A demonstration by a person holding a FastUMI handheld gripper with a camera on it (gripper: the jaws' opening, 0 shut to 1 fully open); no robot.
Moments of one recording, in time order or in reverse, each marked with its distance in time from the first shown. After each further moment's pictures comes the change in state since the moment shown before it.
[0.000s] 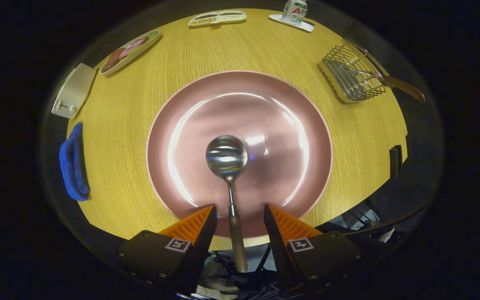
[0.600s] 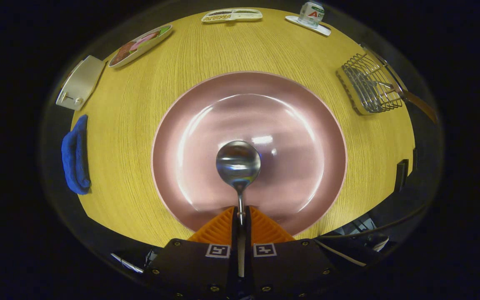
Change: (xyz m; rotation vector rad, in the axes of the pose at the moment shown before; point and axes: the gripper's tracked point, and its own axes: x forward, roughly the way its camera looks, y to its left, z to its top) arm 0.003 0.004 0.008 -0.093 0.011 0.022
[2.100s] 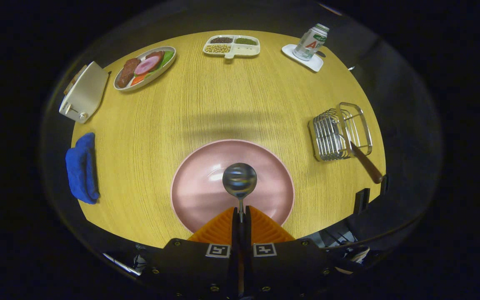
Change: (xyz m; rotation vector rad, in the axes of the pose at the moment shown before) arm -0.088 -0.023 0.076 -0.030 -0.125 -0.108
